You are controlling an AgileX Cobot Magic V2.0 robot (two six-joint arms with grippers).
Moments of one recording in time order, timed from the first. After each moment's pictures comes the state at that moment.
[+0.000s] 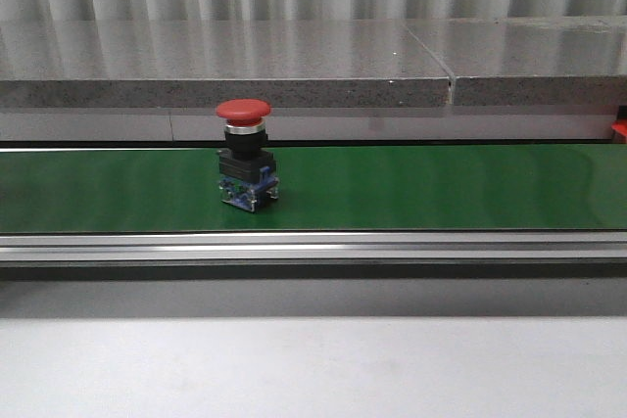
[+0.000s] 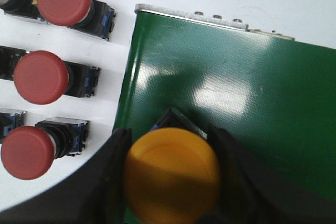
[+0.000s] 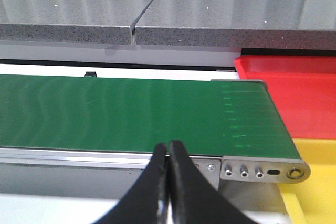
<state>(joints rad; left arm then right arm) 0.03 1.63 -1.26 0.17 0.91 -0.22 0.03 -0.01 0.03 0.00 0.15 0.00</state>
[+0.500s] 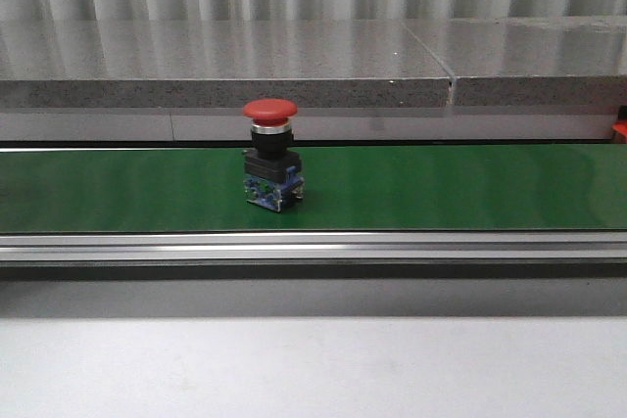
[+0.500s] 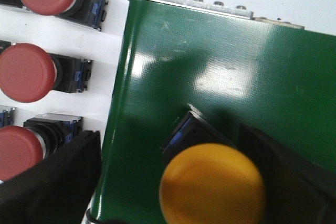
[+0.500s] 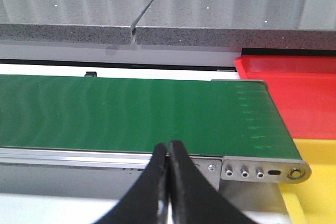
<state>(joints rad) 0.03 1.66 -1.26 0.16 0.92 -0.19 0.03 -0.01 0.03 0.00 0.15 0.00</state>
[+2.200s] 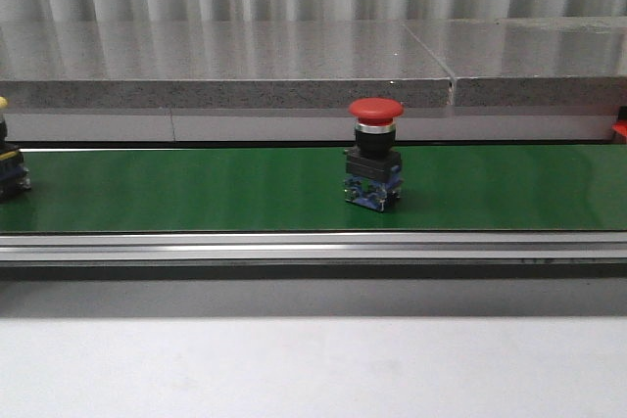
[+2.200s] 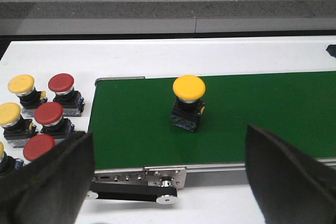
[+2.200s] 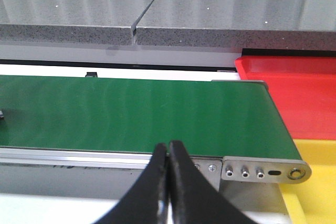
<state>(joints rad) -0.11 0.52 -0.65 0.07 0.67 -0.05 0.03 -0.01 0.03 0.00 0.15 0.00</state>
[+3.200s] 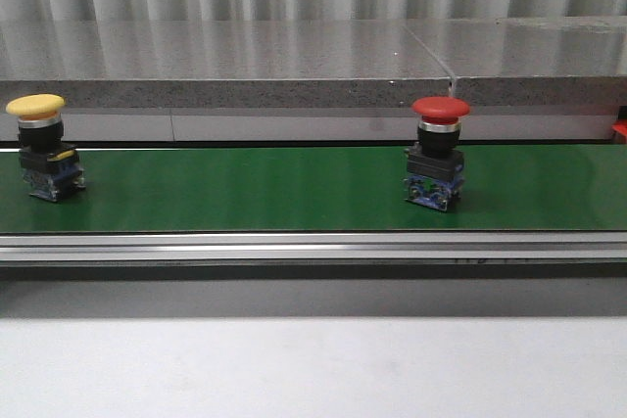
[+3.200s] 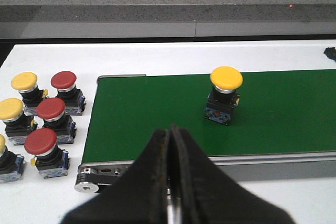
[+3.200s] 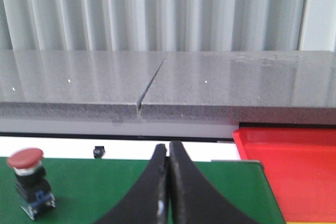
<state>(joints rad) -0.11 0.41 -0.57 0.07 0.66 -0.06 0.03 0.02 -0.15 0.03 0.11 0.00</state>
